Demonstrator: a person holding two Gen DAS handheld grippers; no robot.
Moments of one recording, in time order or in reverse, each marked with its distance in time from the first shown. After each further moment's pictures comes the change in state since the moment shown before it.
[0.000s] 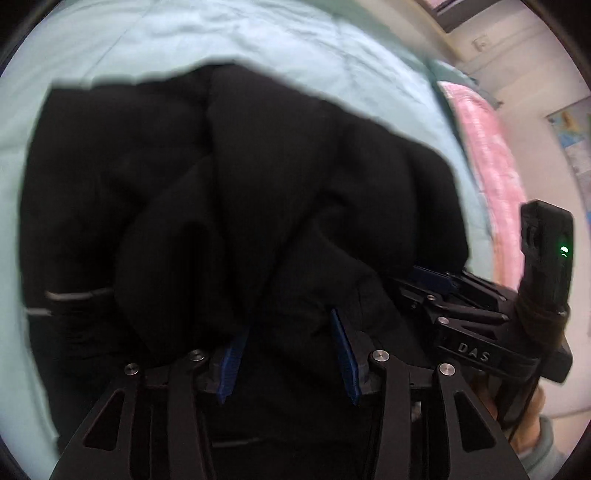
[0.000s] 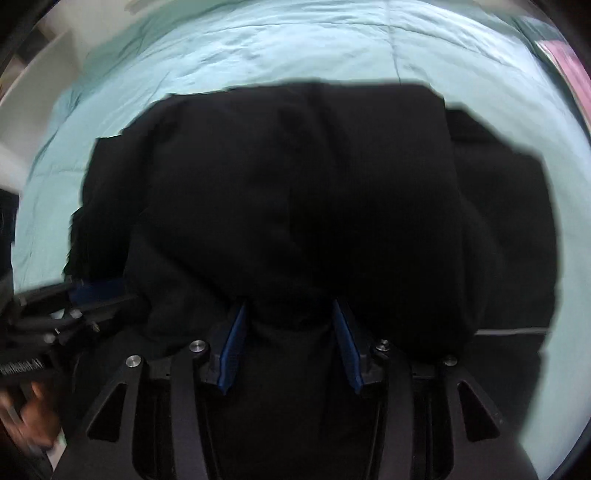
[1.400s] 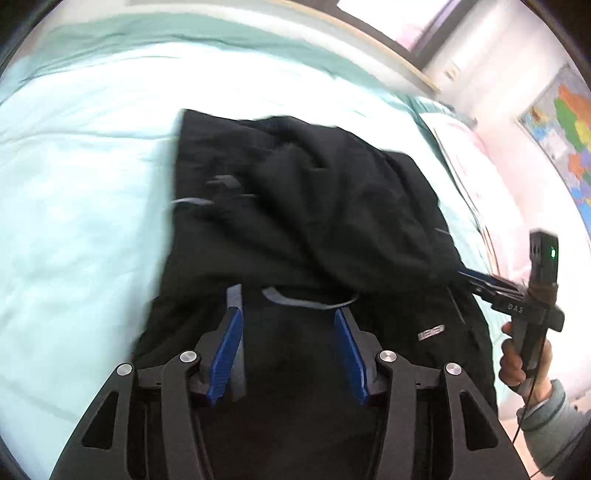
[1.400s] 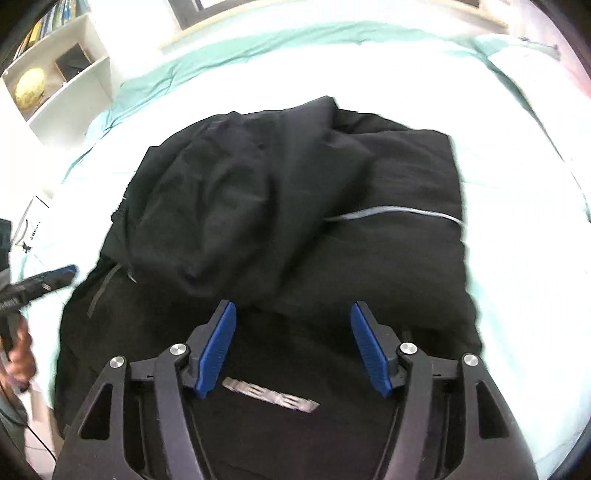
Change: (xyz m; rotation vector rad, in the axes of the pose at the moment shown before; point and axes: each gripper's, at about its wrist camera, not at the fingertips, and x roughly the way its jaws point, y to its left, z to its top) left arm -0.142 0.032 -0.157 0.035 -0.265 0.061; right arm -0.116 -0.042 -0.138 -0.026 -0.206 0.026
